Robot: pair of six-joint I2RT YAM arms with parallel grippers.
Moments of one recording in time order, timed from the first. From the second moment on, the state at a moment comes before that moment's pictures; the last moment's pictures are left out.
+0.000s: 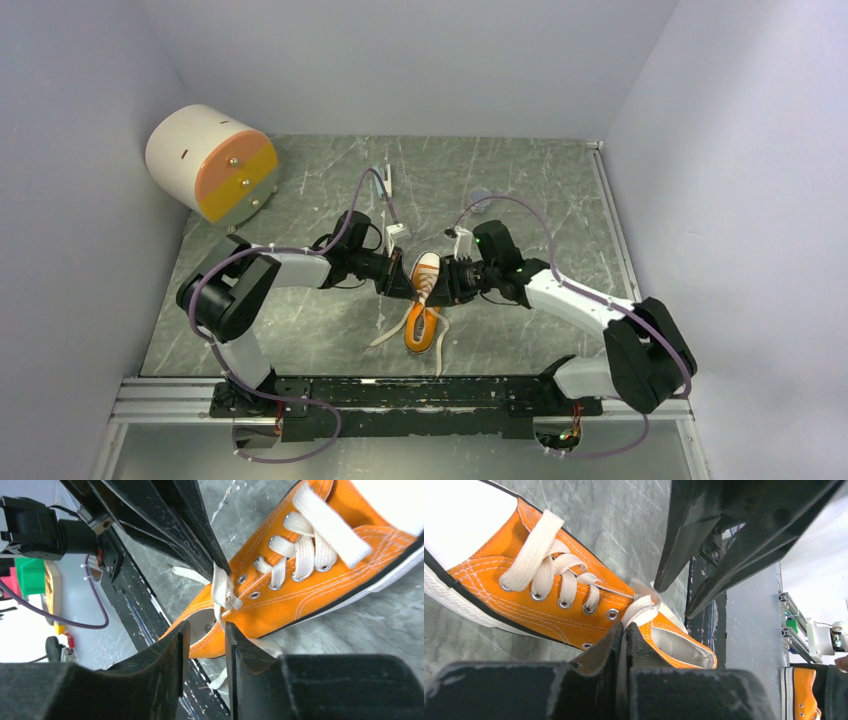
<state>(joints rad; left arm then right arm) -0.59 1.75 0.74 0.34 1.01 -0.22 0.58 1.33 0.62 -0.08 -0.66 0.39</state>
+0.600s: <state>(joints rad) -0.59 1.68 0.72 0.36 0.96 -0.27 0.58 1.45 0.79 -0.19 -0.59 0.27</state>
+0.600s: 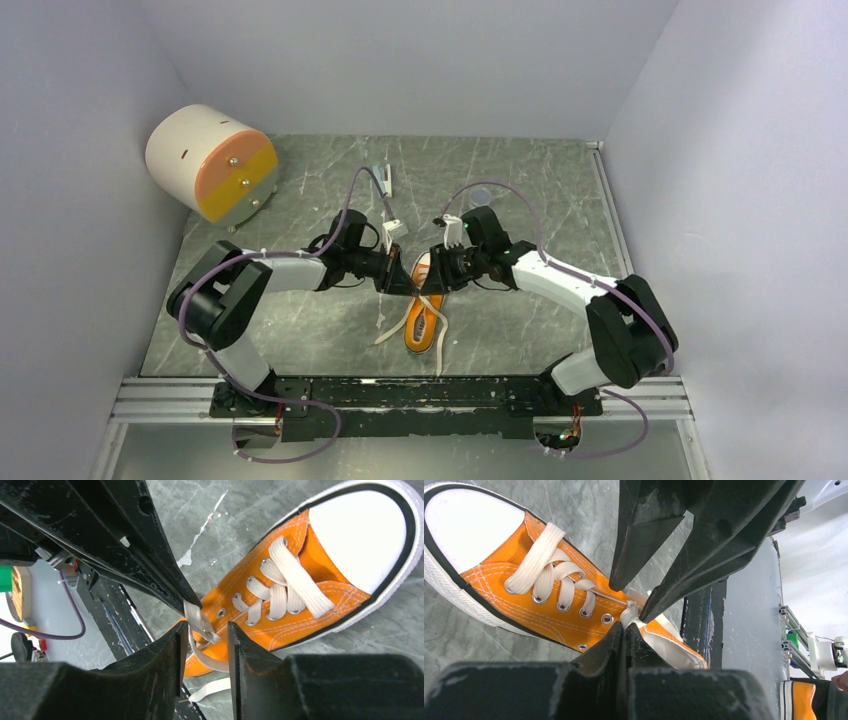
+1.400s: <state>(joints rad) -0.64 1.63 0.70 0.39 0.78 -0.29 0.55 1.44 0.79 -0.14 -0.68 0.29</state>
